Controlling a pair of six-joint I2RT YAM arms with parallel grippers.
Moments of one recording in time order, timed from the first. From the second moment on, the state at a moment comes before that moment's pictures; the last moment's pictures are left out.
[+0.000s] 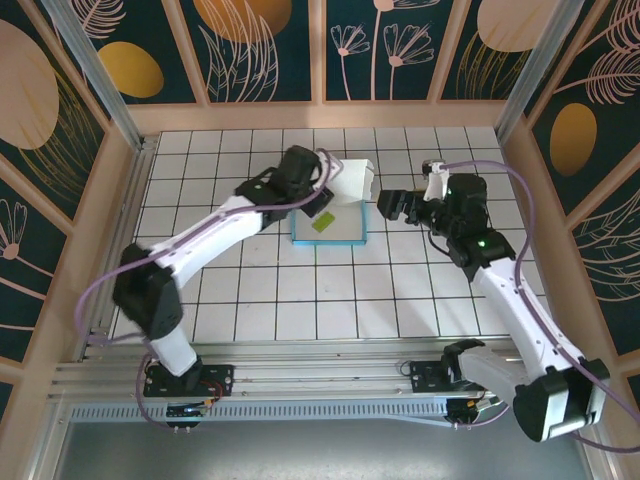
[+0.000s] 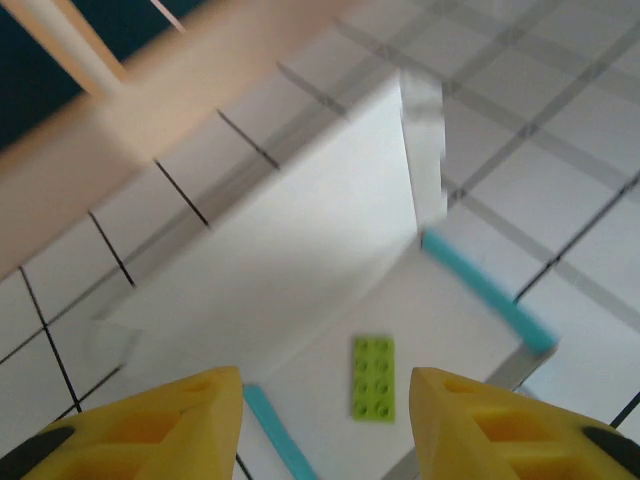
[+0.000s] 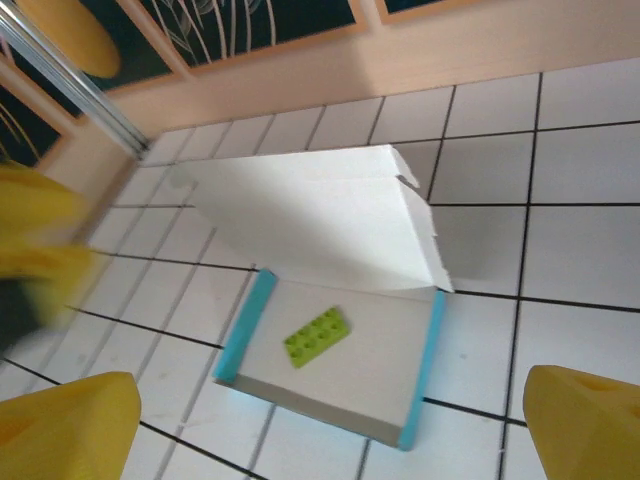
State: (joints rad) left arm -0.69 1.60 1.46 -0.42 -0.12 0.10; right arm 0.26 1.08 0.91 -0.26 -0.31 0.28
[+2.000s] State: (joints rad) left arm -0.27 2.00 1.51 -0.35 0.52 -0.05; right arm 0.21 1.92 1.41 -0.27 -0.51 0.13
